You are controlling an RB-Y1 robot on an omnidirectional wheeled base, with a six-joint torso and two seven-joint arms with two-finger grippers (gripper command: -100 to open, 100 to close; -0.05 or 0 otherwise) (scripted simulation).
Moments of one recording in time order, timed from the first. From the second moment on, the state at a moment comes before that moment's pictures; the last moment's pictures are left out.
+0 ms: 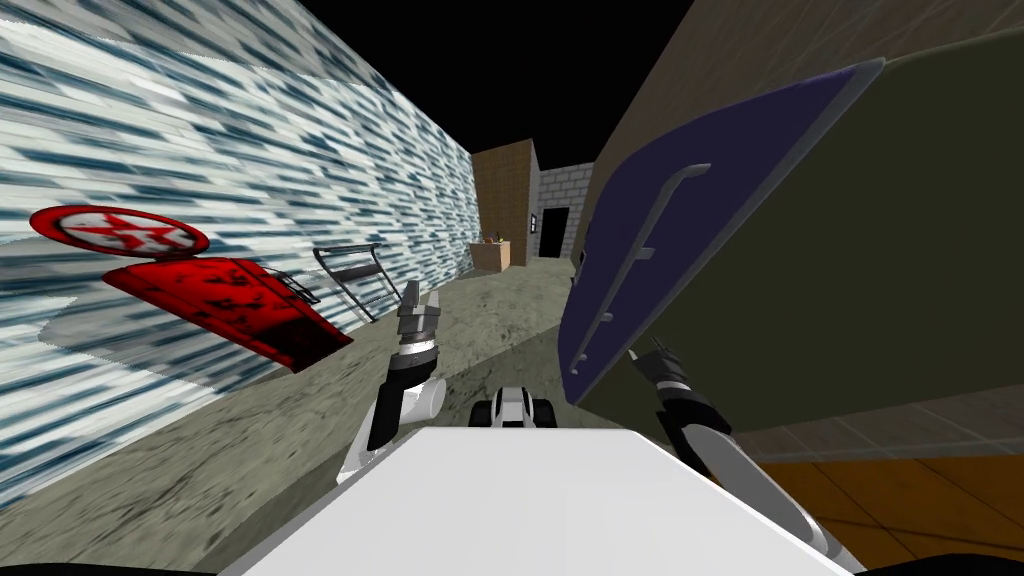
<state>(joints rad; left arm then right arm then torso) 0.46 -0.03 -0.03 -2.33 -0.03 -0.42 -0.10 0.66 -0.58 -0.19 -1.91 1.74 0.26 0.46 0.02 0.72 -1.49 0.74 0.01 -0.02</state>
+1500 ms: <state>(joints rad) 0.46 -0.03 -0.03 -2.33 -0.03 -0.42 -0.10 0.59 -0.75 -0.31 -1.86 1.74 0.15 0.59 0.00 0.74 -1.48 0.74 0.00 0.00</state>
